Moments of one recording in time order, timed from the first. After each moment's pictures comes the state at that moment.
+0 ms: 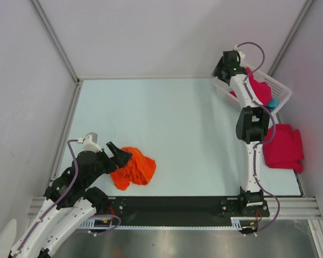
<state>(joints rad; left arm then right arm) -0.61 0.33 0.63 -0.80 -0.15 -0.87 0.11 2.42 2.33 -0.53 0.19 0.52</state>
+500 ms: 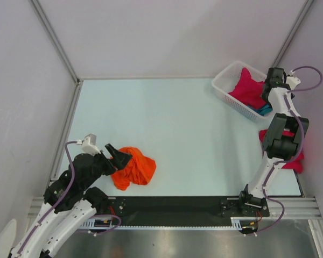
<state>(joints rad) -0.61 0.27 0.63 -0.81 -0.12 -0.87 -0.24 2.00 1.71 -0.60 0.55 0.58</state>
